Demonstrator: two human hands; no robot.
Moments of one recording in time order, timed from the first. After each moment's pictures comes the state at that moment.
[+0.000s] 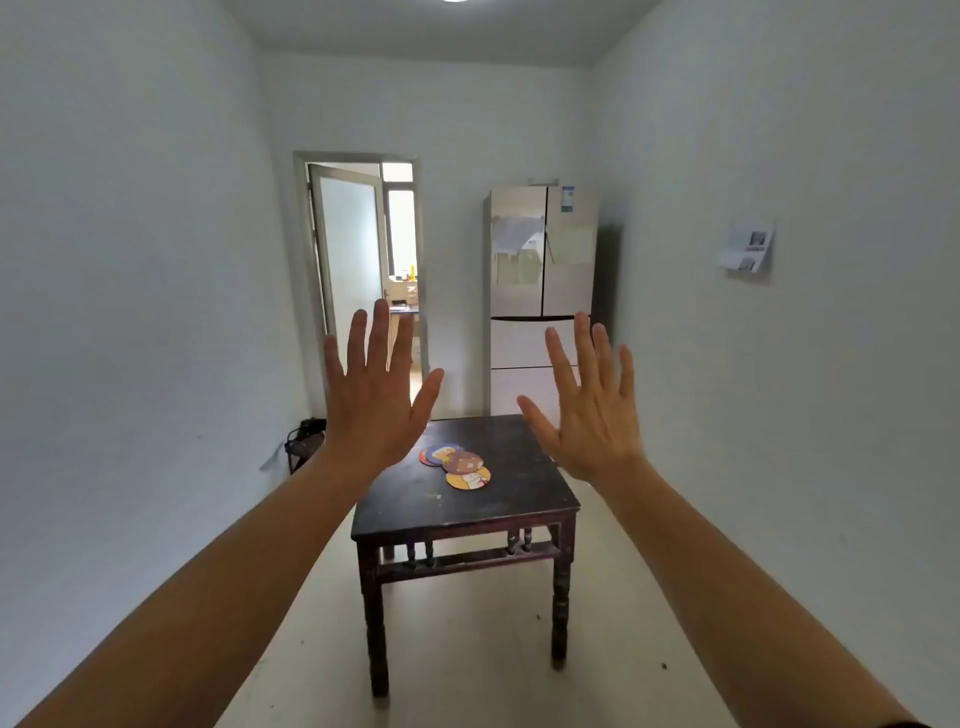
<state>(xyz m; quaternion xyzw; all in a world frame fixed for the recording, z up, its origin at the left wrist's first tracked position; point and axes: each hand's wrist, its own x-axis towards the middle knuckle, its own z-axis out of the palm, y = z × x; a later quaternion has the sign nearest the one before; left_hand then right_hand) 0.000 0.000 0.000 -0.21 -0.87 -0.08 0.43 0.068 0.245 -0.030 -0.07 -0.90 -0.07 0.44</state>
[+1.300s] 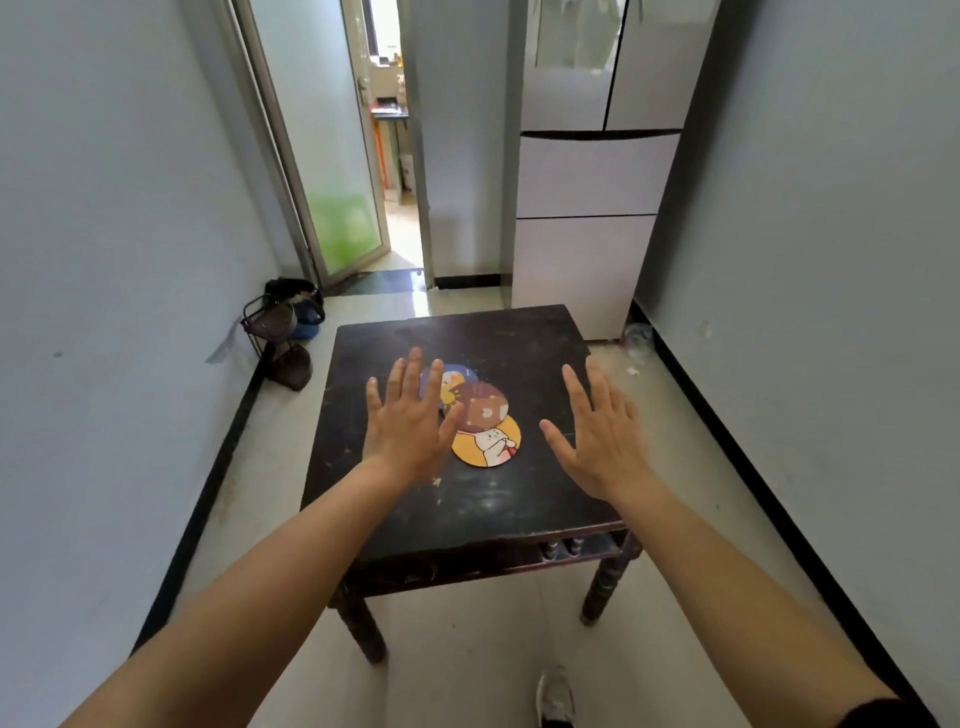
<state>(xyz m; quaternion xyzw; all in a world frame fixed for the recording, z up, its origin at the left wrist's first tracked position) -0.548 0.191 -0.271 -0.22 -0.97 -0.08 0.09 -0.458 0.430 -0.293 -0.11 -0.98 0.05 0.14</state>
